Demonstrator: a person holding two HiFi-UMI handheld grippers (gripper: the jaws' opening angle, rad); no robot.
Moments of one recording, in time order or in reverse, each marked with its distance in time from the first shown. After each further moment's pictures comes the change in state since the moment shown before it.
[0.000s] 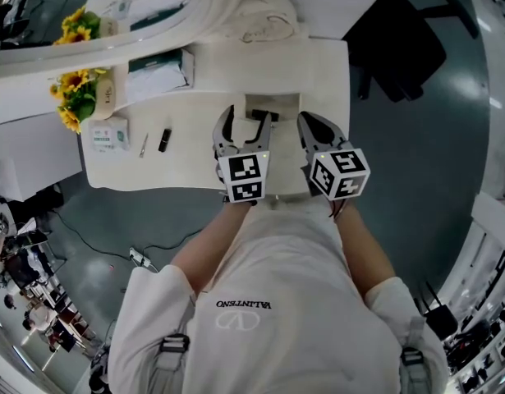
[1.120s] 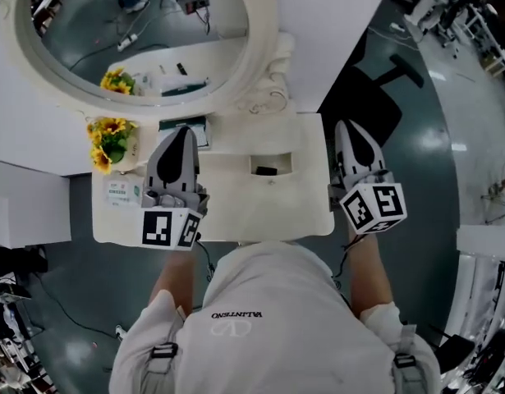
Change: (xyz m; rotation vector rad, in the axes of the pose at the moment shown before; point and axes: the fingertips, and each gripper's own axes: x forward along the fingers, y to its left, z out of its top) left arm -0.214 0.120 0.240 -0.002 -0.787 -0.177; right arm -0.153 0.090 0.233 -0.293 -0.594 -0.154
